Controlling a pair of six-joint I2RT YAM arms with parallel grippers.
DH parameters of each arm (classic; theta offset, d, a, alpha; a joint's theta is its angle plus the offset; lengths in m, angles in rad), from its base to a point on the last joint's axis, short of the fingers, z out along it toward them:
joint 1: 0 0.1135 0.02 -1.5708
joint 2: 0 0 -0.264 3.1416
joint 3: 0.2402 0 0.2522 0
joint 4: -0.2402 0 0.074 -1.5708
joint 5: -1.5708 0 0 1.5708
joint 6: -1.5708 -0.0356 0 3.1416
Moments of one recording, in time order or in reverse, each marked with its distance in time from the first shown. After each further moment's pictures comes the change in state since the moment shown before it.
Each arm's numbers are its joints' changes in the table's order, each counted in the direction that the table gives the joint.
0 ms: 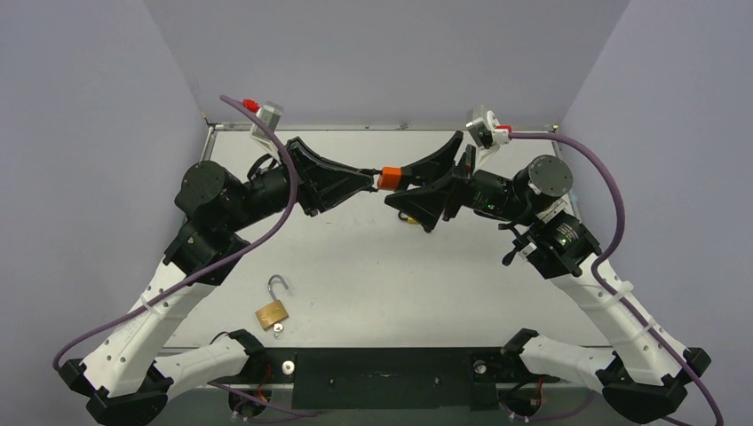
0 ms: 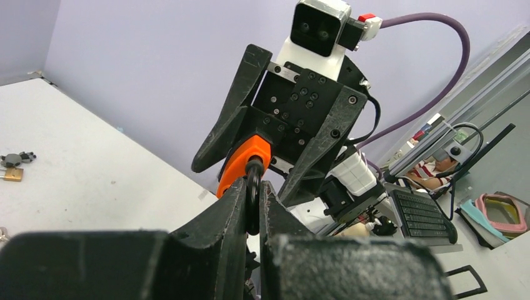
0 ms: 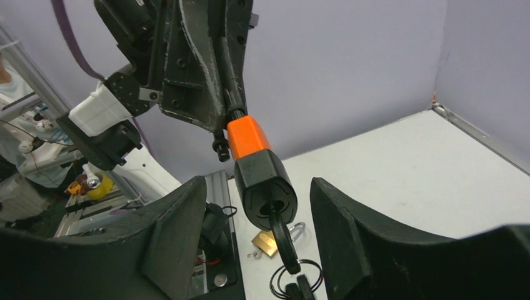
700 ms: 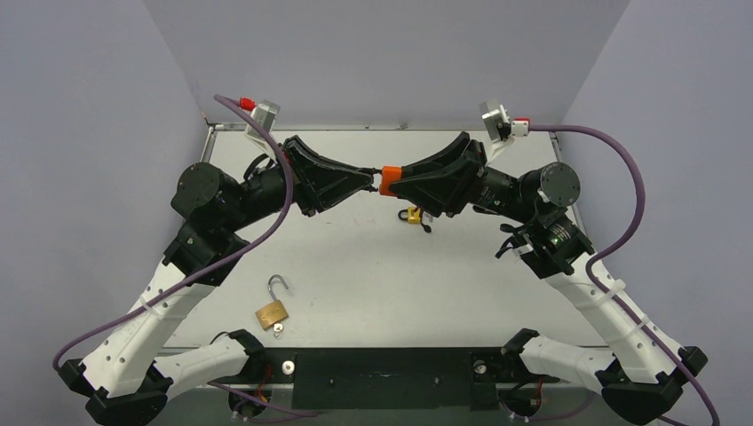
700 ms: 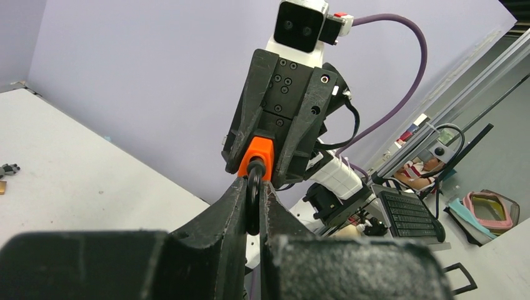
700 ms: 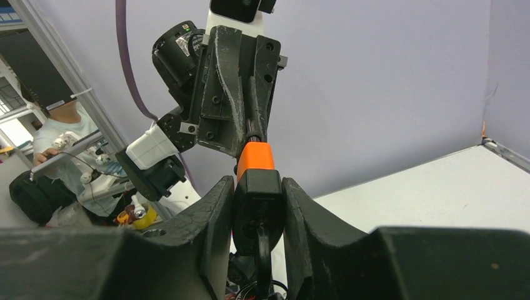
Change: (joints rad) left arm -0.001 0.000 0.005 0.042 -0.010 0.034; right arm -0.013 -0.004 -0.065 0.289 0.057 -0.241
